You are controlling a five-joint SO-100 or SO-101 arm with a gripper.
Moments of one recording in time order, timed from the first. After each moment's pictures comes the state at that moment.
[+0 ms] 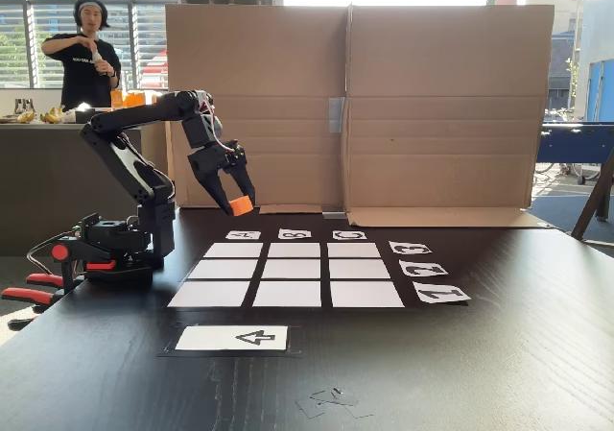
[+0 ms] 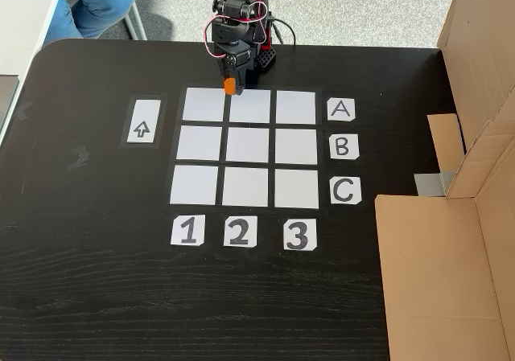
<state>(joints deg) 10.2 128.9 119.8 88.9 25.9</state>
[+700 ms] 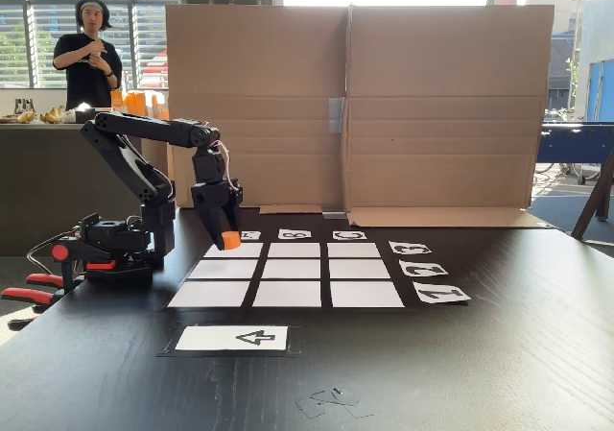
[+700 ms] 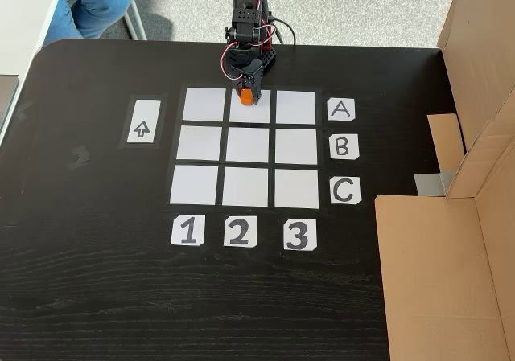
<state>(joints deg) -0.4 128.6 143.6 73.5 21.8</state>
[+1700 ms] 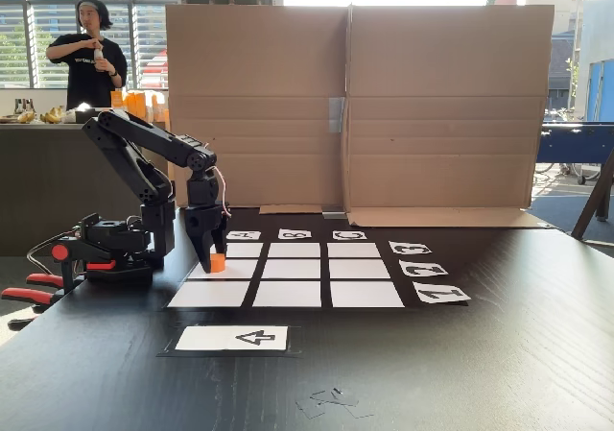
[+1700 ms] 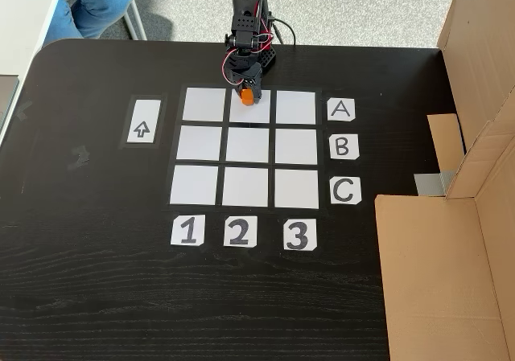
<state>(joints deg) 2.4 125.9 152.1 67.3 13.4</state>
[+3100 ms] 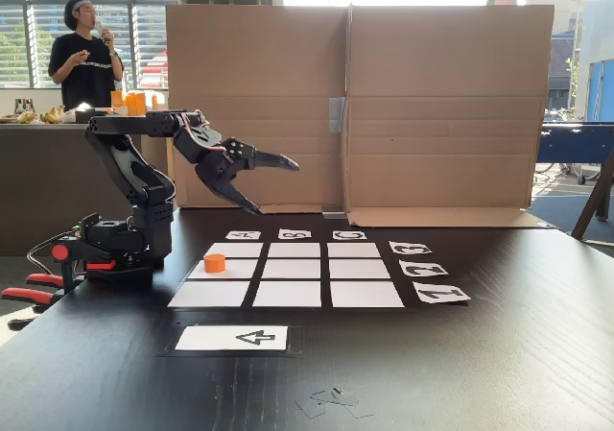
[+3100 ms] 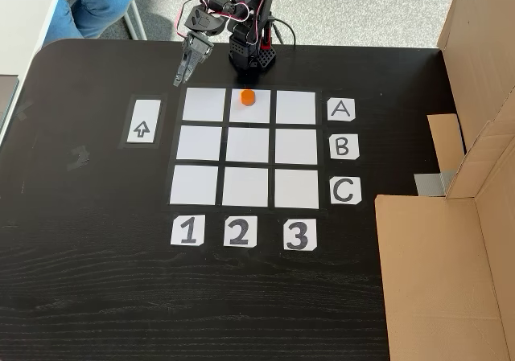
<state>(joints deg) 33.6 137.5 125.3 43.7 51.9</state>
